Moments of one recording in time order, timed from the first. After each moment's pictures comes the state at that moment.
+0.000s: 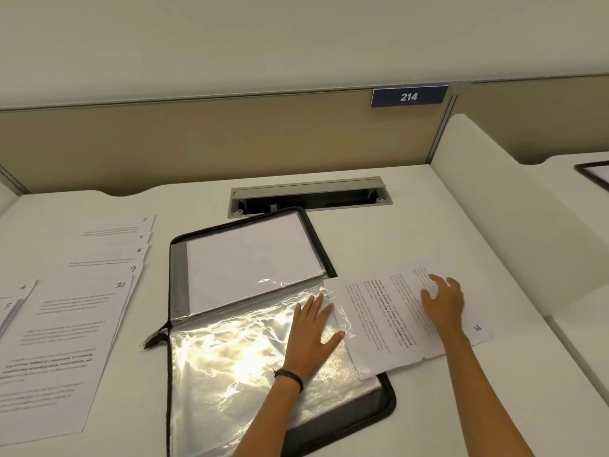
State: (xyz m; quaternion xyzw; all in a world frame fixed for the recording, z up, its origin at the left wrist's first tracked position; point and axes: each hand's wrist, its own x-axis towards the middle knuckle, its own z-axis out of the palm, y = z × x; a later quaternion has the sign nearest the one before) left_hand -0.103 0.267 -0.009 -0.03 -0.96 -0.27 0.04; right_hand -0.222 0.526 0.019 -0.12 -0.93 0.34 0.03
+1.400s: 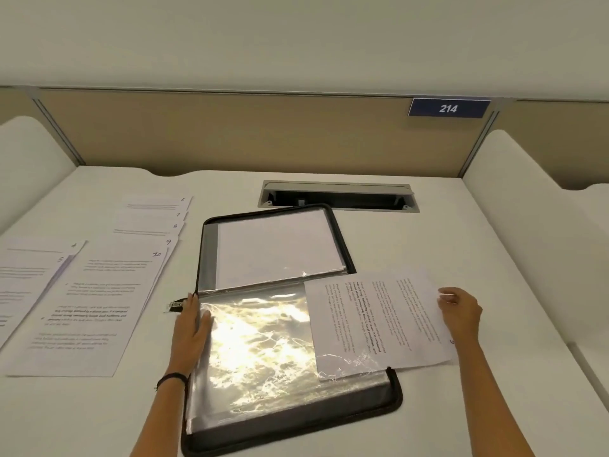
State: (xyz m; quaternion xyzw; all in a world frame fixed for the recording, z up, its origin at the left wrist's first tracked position) left_hand 0.001 0.058 -0.020 0.29 -0.85 -0.42 0.14; right_hand -0.209 0.517 0.041 -0.12 -0.88 0.45 0.07
